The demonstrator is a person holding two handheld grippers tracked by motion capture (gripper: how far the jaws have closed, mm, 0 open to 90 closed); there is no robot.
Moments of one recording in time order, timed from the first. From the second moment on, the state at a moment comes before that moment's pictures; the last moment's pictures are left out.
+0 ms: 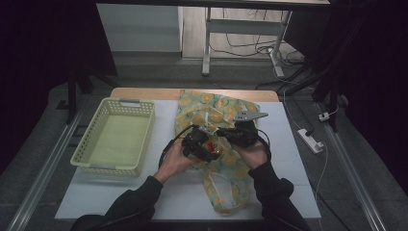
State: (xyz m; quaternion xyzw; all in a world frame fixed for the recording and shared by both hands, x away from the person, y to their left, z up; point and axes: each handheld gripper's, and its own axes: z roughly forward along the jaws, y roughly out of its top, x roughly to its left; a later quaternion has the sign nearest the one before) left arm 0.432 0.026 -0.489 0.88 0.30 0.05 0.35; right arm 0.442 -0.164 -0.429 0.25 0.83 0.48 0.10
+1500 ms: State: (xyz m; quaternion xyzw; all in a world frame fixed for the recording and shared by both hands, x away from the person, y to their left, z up) left arm 0.411 0.046 -0.488 0.86 0.30 0.01 0.42; right arm 0.441 -0.165 -0.428 0.25 0.83 0.48 0.10
